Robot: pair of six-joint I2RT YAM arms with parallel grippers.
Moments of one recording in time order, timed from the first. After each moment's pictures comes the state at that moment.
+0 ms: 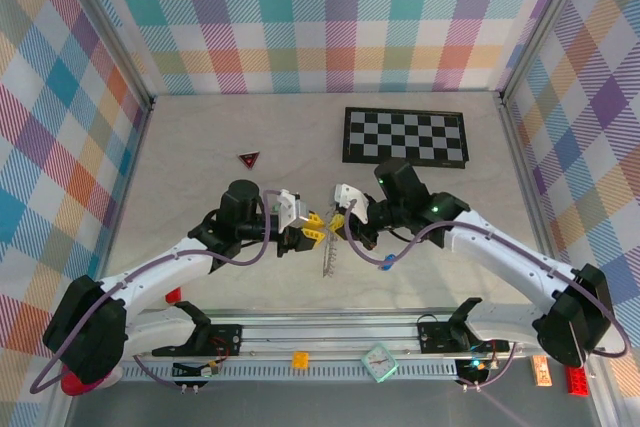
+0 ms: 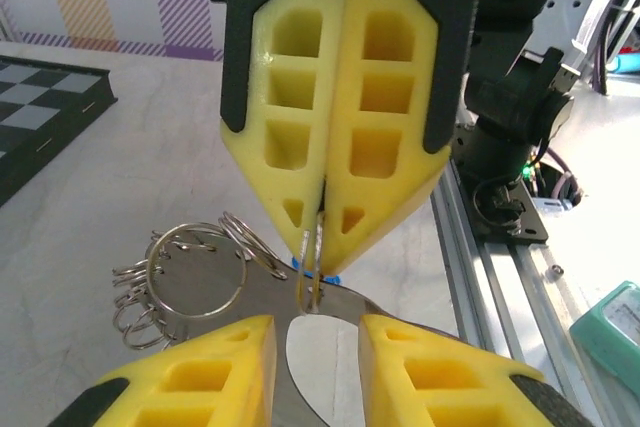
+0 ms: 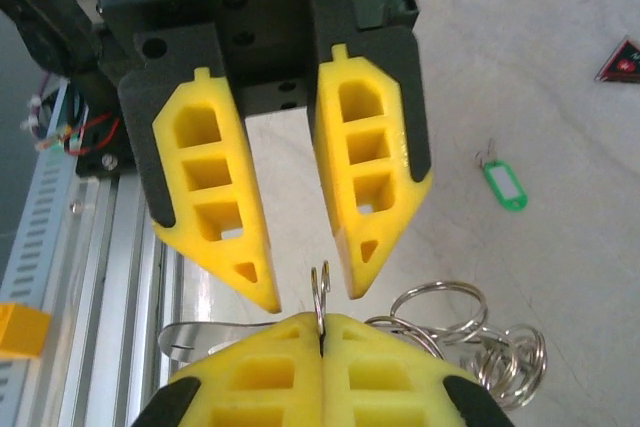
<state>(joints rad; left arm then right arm) -0.61 1.14 0.58 0.17 0.84 0.27 0.76 1.21 0.97 -0.51 -0.59 -0.43</state>
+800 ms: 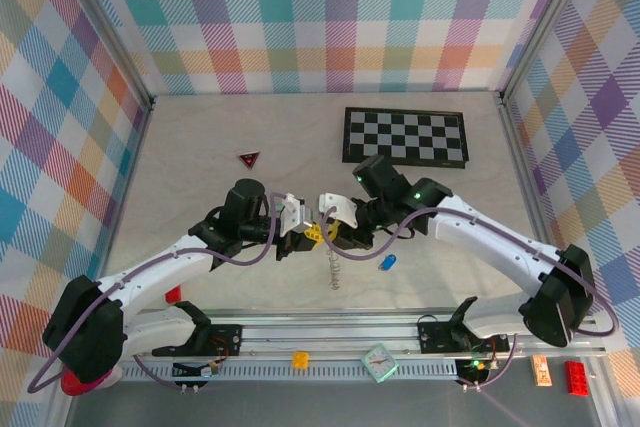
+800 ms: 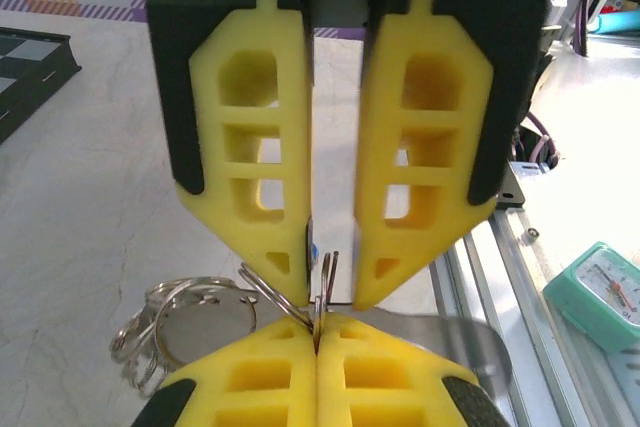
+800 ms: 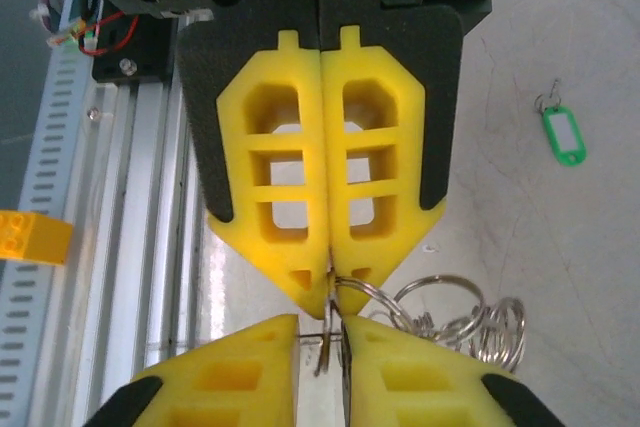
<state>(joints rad) -0.64 1.14 0.62 0.02 0.85 0.34 0.81 1.31 1.10 -0.73 -0.53 -0.55</state>
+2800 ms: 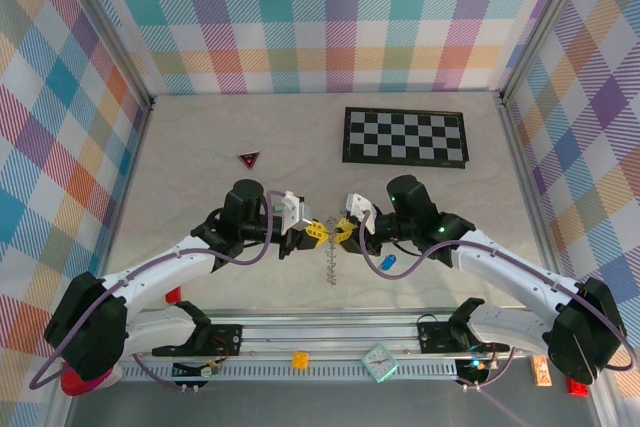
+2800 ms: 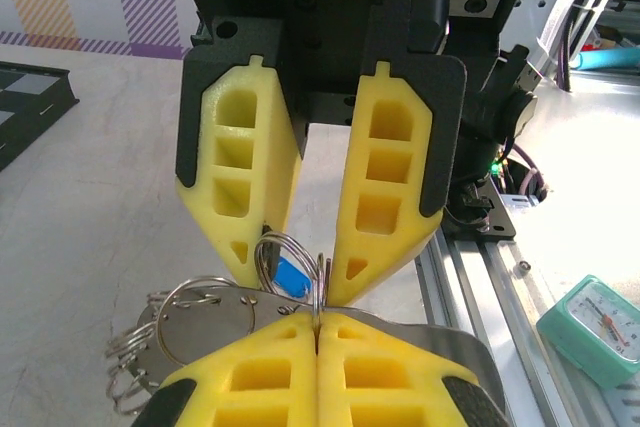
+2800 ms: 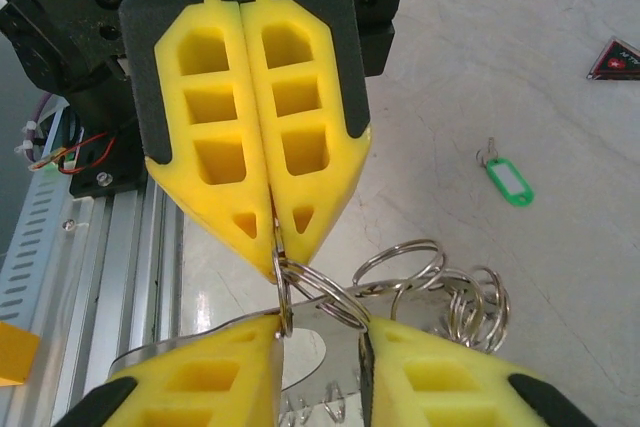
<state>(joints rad) -0.64 1.15 0.59 0.16 0.88 0.26 0.73 1.09 0.71 -0.22 -0.63 -0.30</state>
